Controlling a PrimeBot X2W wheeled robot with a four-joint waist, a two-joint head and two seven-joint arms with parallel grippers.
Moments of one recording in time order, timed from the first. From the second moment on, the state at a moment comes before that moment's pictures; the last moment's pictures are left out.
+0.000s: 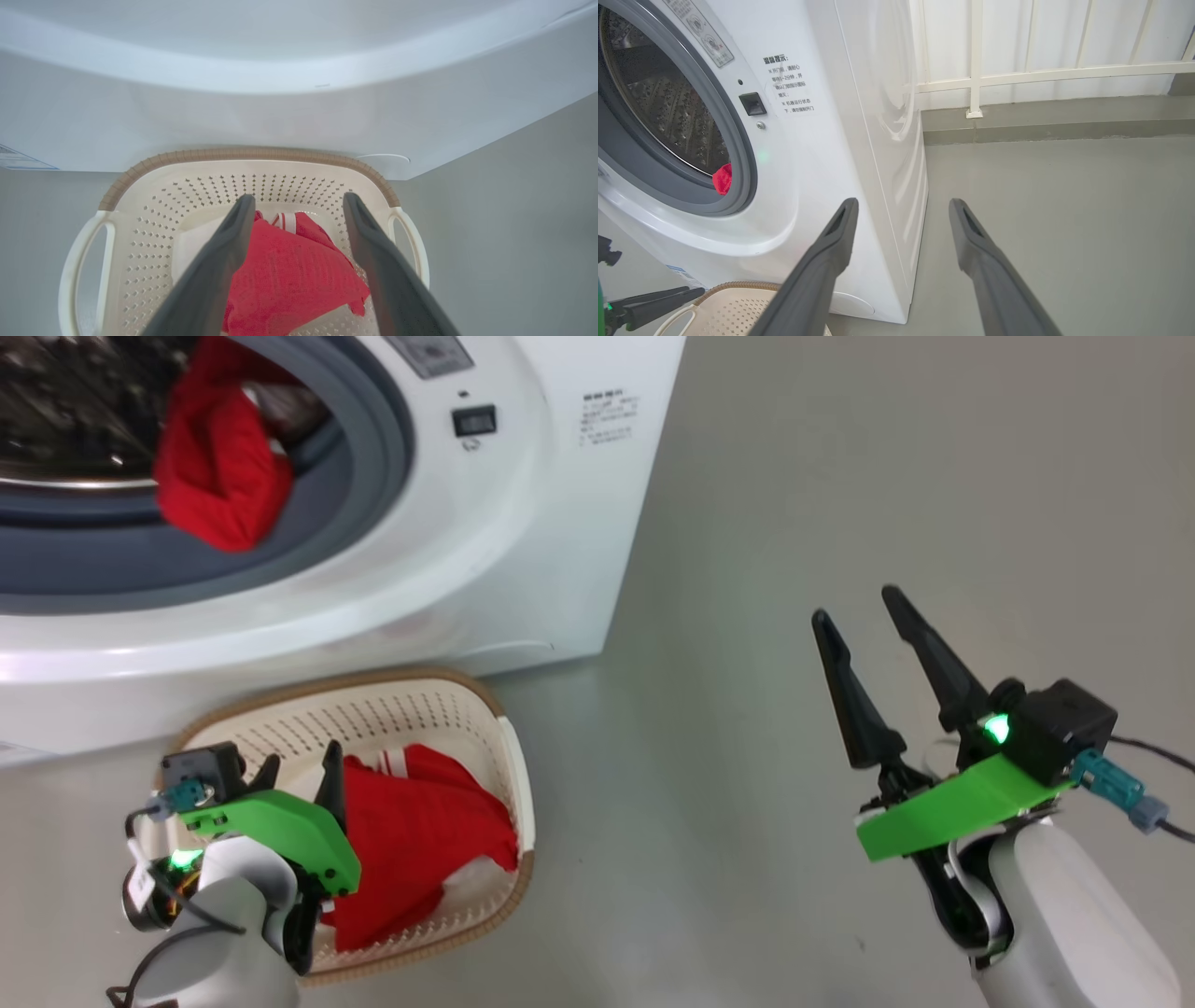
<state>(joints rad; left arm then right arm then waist) -0.73 0.07 -0.12 1.24 -0.43 -0.10 -0.23 -0.35 -0.13 0.21 0.23 0.42 0.13 -0.26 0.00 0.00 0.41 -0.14</state>
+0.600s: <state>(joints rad) -0.38 0.08 -0.06 0.71 -0.39 -0.08 -0.25 -0.22 -0.13 0.19 0.24 0.42 0.13 -0.26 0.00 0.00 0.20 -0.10</state>
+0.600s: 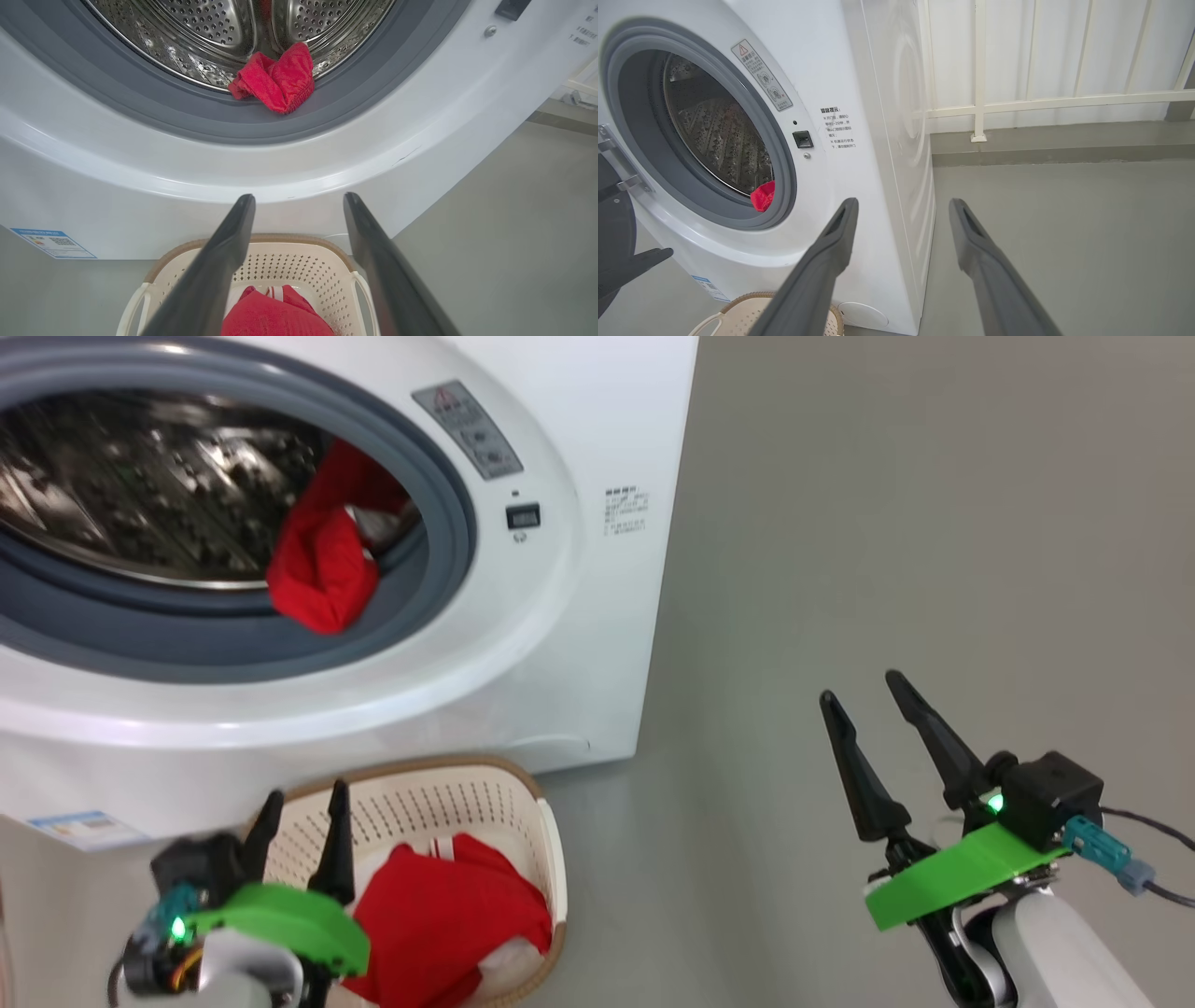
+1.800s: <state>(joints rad) 0.06 0.08 0.04 0.15 -0.25 -0.01 -0.25 -0.04 -0.09 0.10 0.16 0.36 0.13 -0.26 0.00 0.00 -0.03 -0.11</state>
